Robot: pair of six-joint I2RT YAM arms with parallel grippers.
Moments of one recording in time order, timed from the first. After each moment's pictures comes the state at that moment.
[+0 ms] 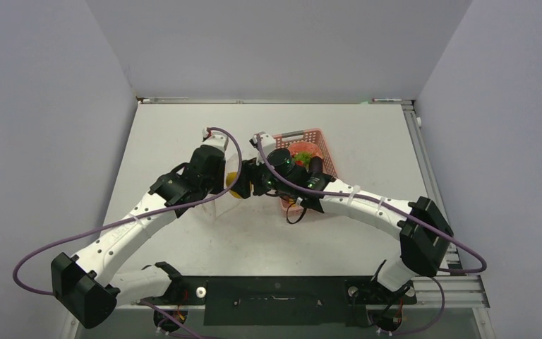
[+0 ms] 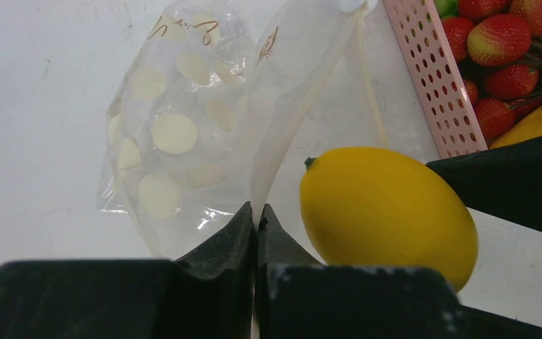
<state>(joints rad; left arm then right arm) -0.64 1.14 1.04 -0.67 -0.37 -0.34 0.94 1.55 1.16 -0.04 -0.08 0.47</state>
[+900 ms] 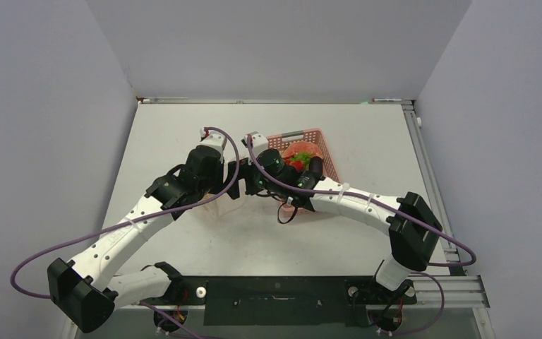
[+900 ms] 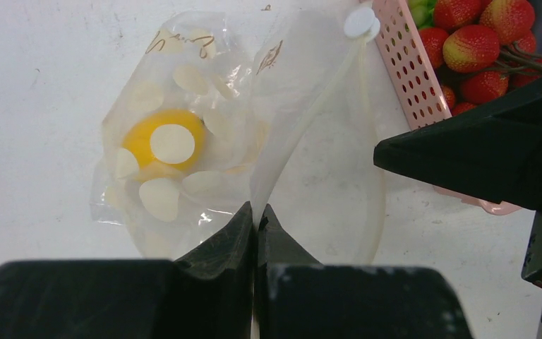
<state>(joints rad) -0.63 1.11 1.03 -0.64 -0.33 -0.34 0.97 1.63 1.23 -0.04 -0.01 0.48</state>
